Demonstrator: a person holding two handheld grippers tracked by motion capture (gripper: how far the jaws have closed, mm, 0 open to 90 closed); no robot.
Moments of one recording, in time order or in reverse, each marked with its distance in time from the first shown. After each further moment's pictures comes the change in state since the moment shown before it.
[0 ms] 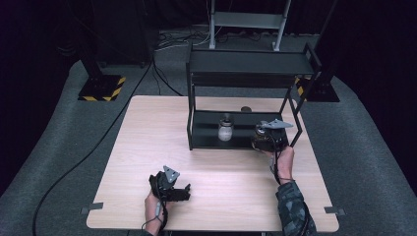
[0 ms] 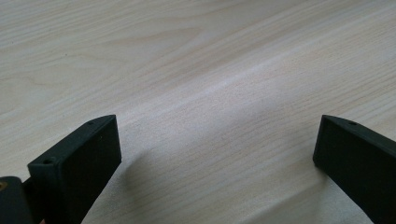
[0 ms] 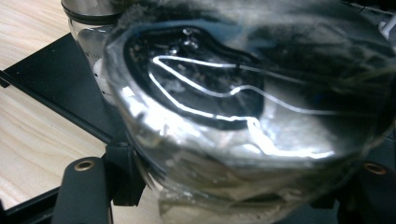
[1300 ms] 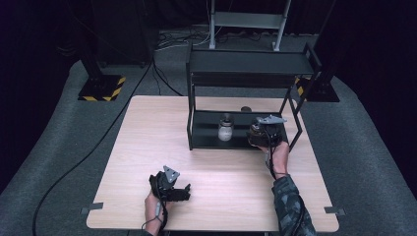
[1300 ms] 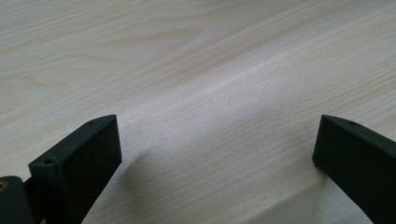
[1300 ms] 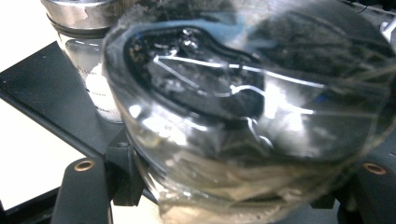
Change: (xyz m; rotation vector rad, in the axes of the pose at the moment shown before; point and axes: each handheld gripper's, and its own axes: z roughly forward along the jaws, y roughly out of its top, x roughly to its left) left arm 0.001 0.000 0.000 0.002 -0.004 -0.001; right arm 0.003 0.014 0.019 0.014 -0.004 -0.011
